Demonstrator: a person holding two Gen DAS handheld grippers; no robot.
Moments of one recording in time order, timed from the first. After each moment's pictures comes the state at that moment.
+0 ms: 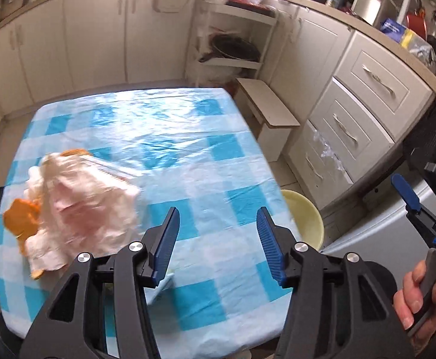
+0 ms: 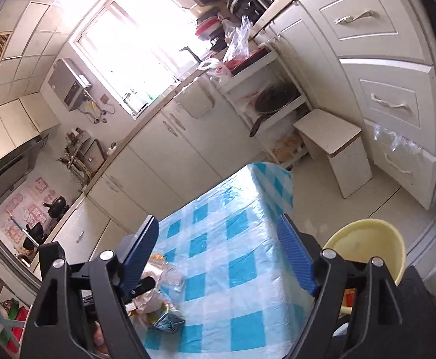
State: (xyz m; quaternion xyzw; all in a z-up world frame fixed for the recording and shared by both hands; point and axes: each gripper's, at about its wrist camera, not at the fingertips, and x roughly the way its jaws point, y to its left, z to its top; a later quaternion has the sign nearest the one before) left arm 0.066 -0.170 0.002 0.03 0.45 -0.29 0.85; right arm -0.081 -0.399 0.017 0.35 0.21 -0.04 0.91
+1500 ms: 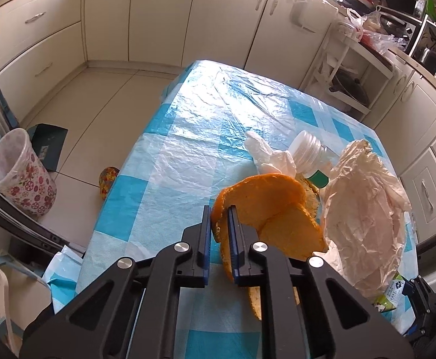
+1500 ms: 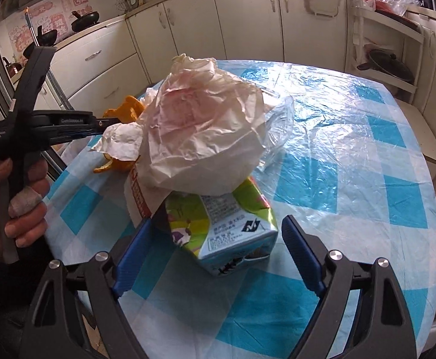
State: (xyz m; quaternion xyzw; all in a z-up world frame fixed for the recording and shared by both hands) left arm 0.178 0.040 -0.085 -0.06 0.46 -0.11 0.88; right arm 0.032 -0.176 -0.076 0.06 0.43 0.11 0.90
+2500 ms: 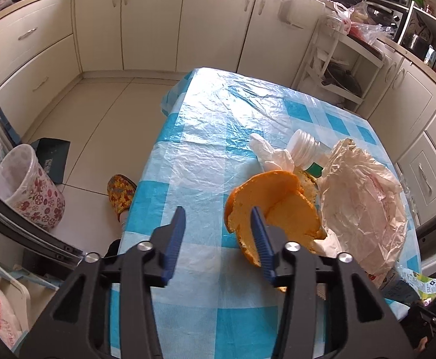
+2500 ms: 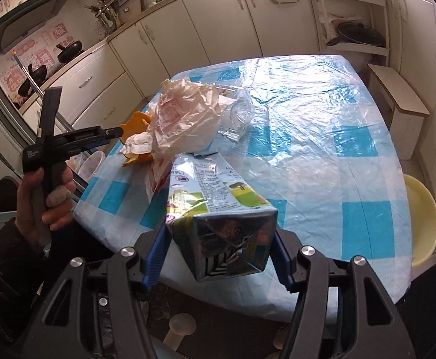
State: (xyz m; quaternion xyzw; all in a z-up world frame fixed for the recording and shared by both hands) left arm 0.167 0.060 -0.067 -0.02 0.45 -0.14 0.88; right arm -0.043 -0.227 -0.045 0.17 0.43 0.08 0.88
